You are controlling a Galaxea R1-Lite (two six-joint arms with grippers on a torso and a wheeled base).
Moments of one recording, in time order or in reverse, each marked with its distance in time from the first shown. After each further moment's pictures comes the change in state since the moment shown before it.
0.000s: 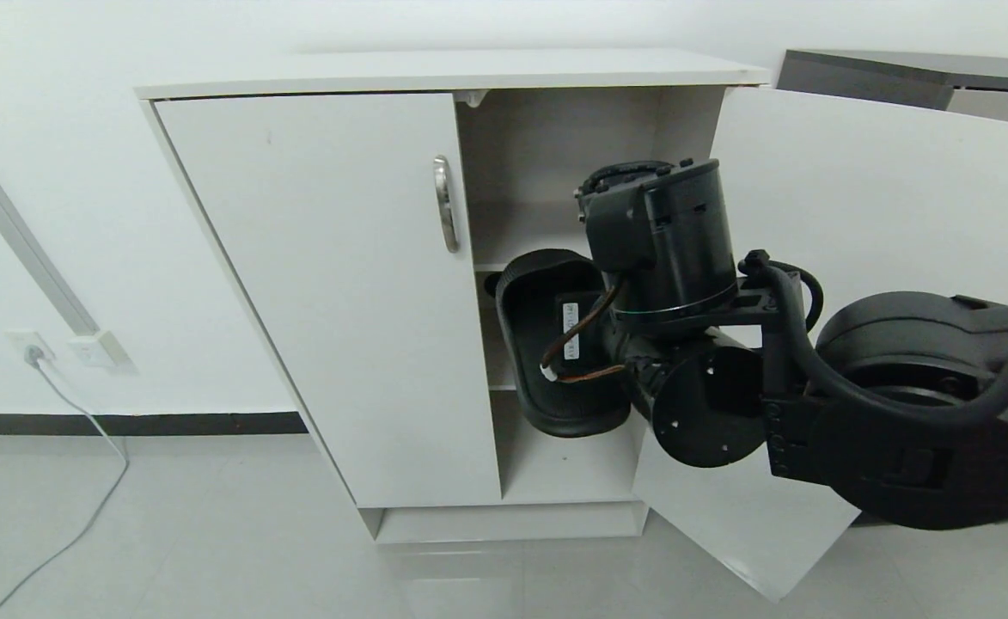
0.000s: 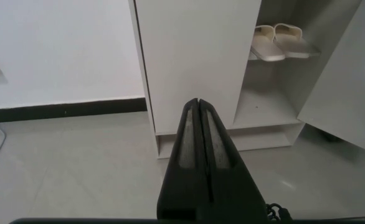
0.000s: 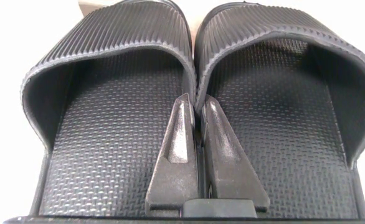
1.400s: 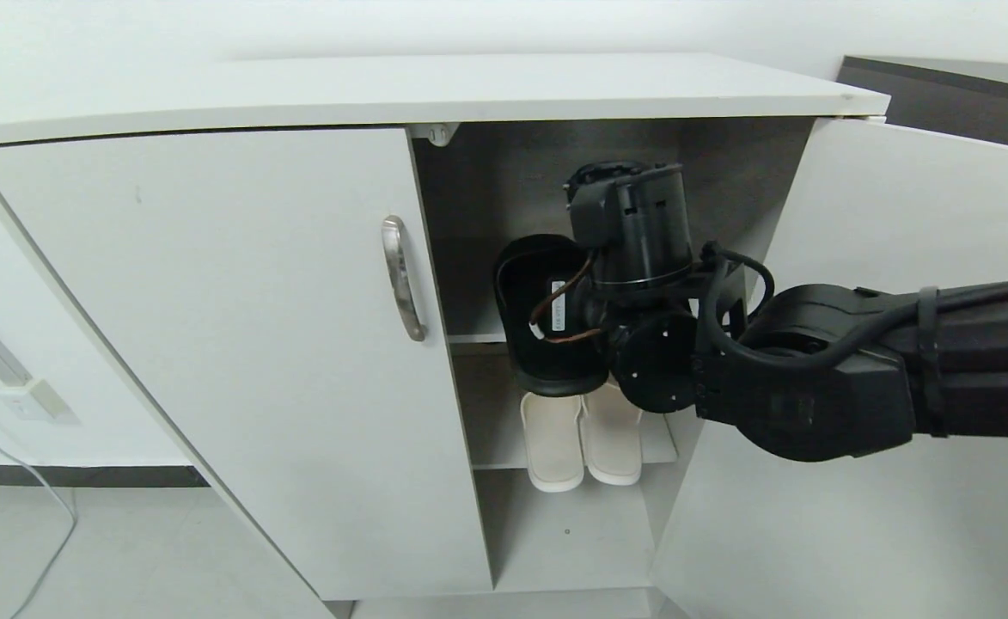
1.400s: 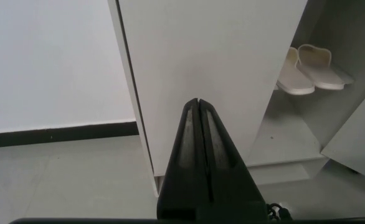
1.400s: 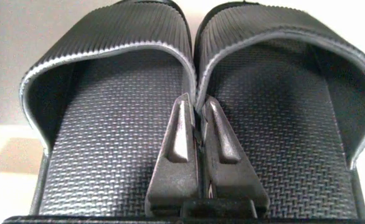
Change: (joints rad) left arm -0.001 0.000 0.000 -0.001 0.000 -0.001; right arm -0.080 0.113 -0.114 -0.084 0.067 -0.046
